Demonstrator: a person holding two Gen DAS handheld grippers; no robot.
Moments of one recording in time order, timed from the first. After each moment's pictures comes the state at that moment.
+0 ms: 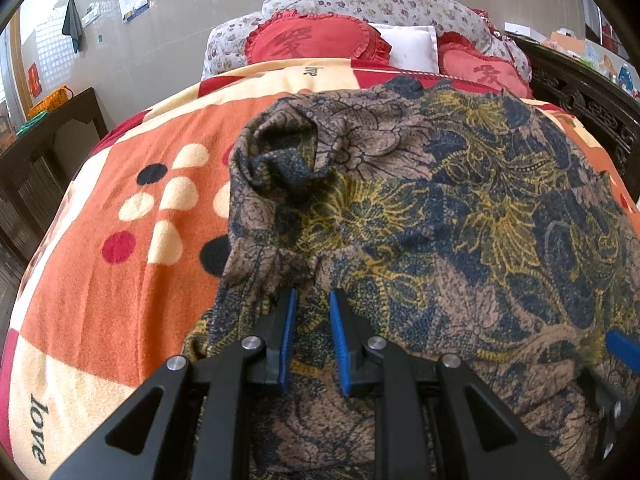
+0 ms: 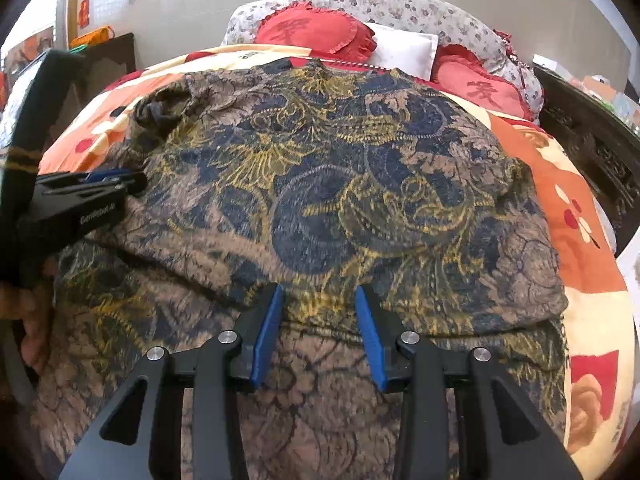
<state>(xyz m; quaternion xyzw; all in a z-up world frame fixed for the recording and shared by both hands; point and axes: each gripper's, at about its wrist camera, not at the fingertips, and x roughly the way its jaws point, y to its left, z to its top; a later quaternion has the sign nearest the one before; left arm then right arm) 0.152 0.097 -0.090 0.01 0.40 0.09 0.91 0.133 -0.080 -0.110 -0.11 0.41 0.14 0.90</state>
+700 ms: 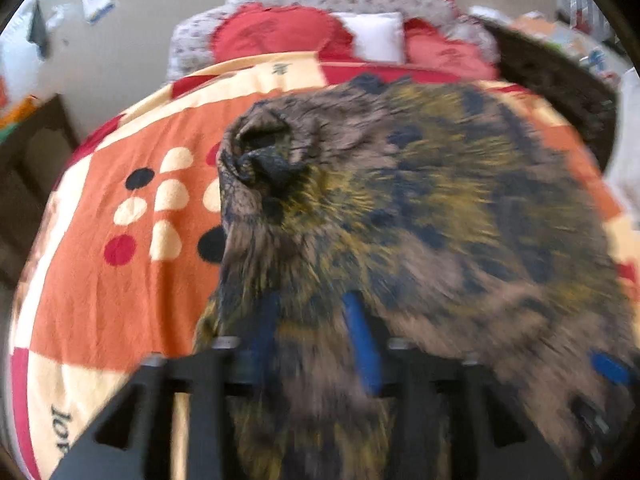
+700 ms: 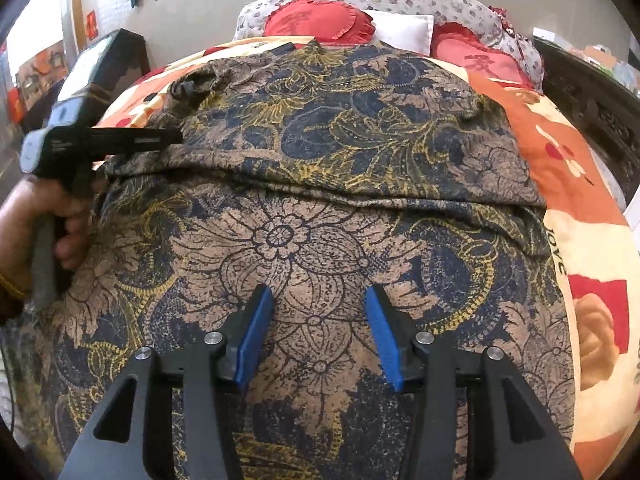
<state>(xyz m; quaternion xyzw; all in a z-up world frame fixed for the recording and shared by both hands) 0.119 0.110 -0.057 0.00 0.43 -0.01 0.90 0.079 -0.118 -0.117 -0.06 0.42 0.17 0.89</state>
